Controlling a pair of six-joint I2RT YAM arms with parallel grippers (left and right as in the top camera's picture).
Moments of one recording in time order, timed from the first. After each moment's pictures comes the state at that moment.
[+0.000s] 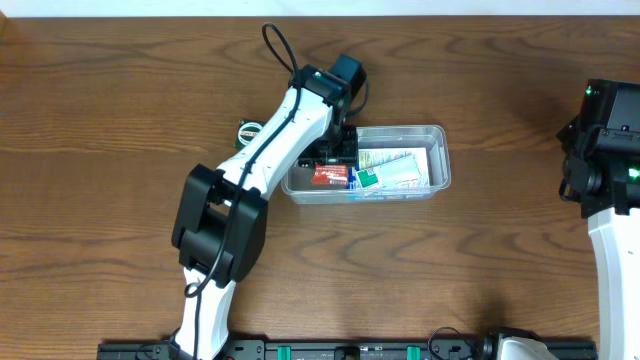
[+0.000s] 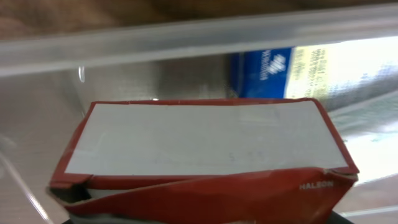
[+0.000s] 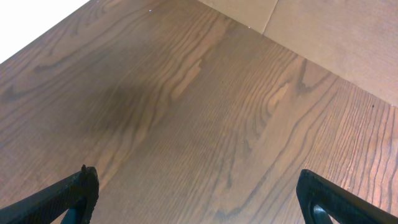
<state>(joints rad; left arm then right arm) -0.54 2.15 1.83 -1.24 0.12 -0.49 -0.12 1.27 1.31 -0.96 0.65 0.64</state>
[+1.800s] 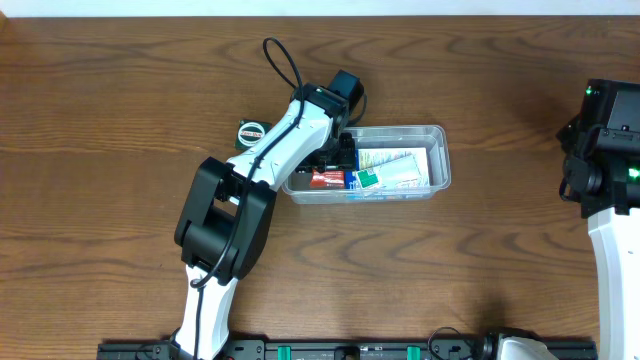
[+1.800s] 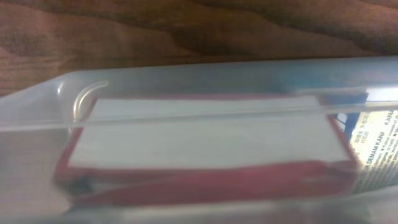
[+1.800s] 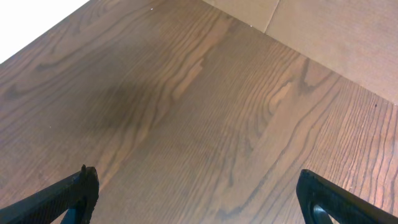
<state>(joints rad) -0.54 2.16 1.69 -1.05 0.05 -0.54 -0.12 1.27 1.31 -0.96 0.64 0.64</state>
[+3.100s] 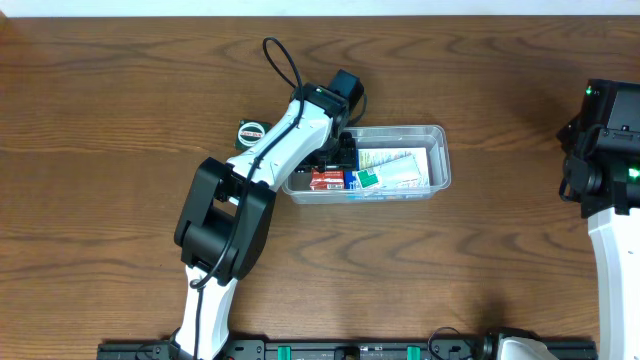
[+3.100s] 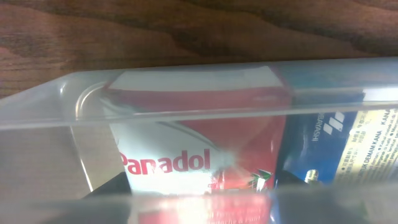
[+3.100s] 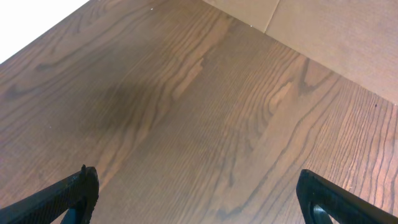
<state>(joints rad) -0.53 2.16 1.69 -1.05 0.05 -0.54 -0.12 1.27 1.31 -0.96 0.64 0.64</state>
